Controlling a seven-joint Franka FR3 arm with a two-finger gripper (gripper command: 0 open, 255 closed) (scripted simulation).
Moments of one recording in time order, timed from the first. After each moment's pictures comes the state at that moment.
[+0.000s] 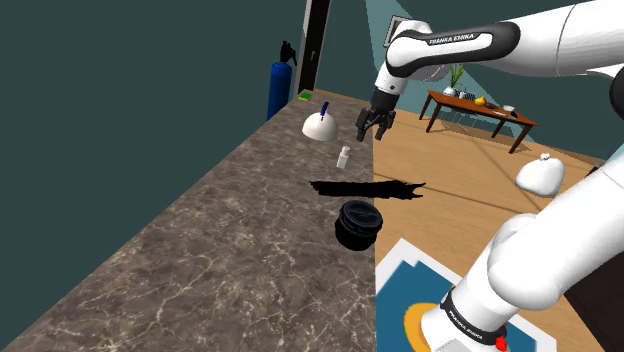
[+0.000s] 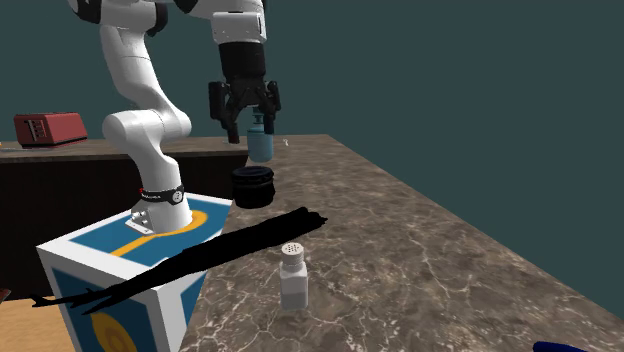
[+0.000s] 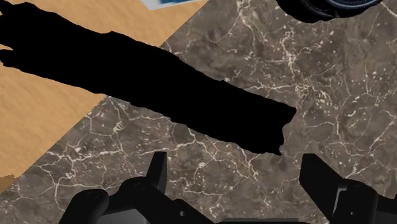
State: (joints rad) arm -0.04 -0.23 -0.27 -2.12 0.00 1.91 -0.09
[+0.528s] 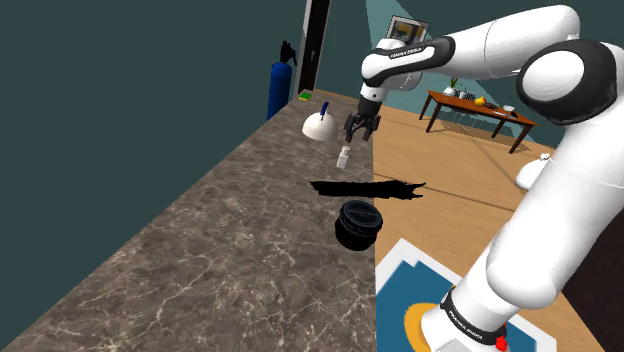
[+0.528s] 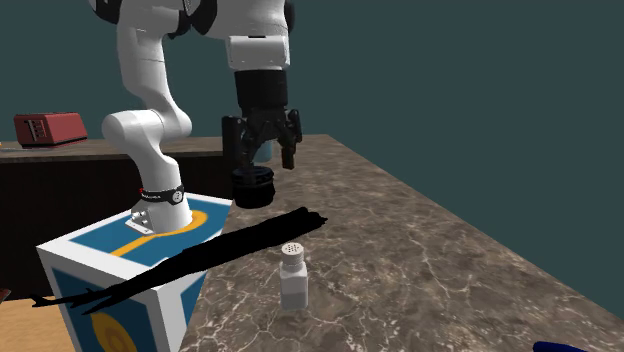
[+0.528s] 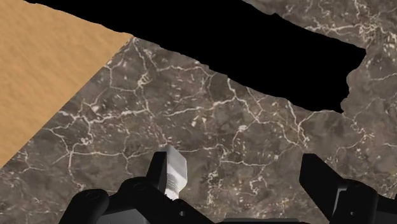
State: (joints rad) arm -0.07 0.08 -0.33 -1.91 0.08 2.00 -0.19
